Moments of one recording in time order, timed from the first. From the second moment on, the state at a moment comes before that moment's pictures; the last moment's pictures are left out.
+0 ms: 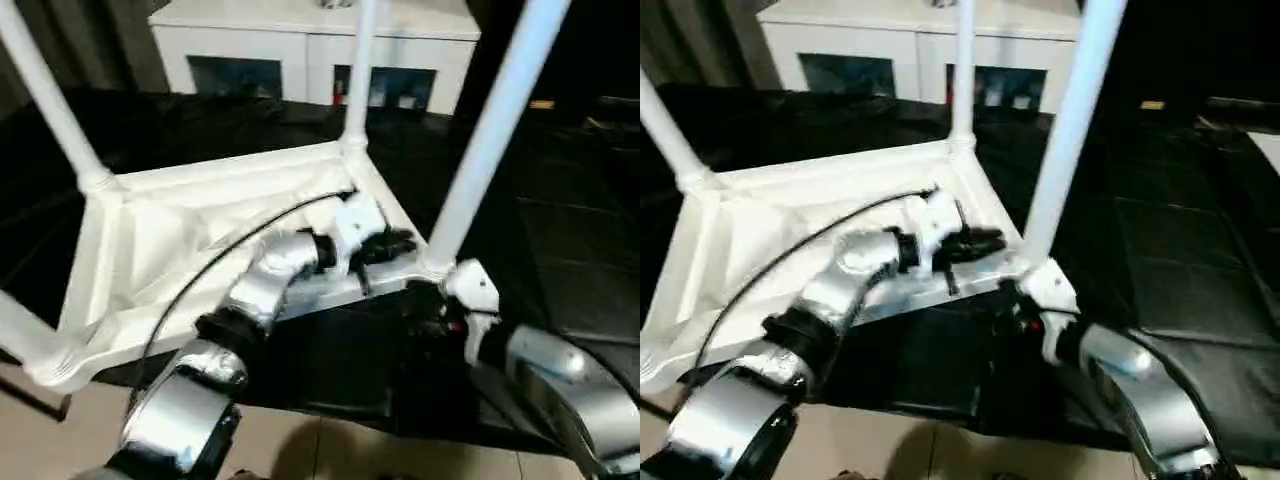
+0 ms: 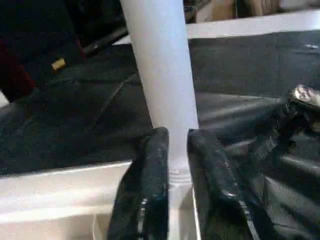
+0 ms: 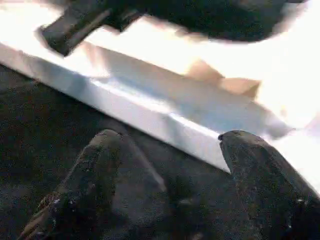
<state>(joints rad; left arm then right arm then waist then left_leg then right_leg) -0.71 0.07 -0.22 0.70 -0.03 -0.16 -0.87 -0.09 -0.48 0.14 -0.16 0.24 0.39 0.63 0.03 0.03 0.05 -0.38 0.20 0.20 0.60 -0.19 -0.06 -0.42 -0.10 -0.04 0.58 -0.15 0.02</state>
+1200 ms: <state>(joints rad) -0.18 0.56 -0.19 -0.28 0.02 0.80 -0.69 -0.50 -0.29 -0.05 0.30 0.16 0.36 0.16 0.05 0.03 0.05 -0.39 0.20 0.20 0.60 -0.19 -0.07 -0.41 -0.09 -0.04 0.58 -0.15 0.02</state>
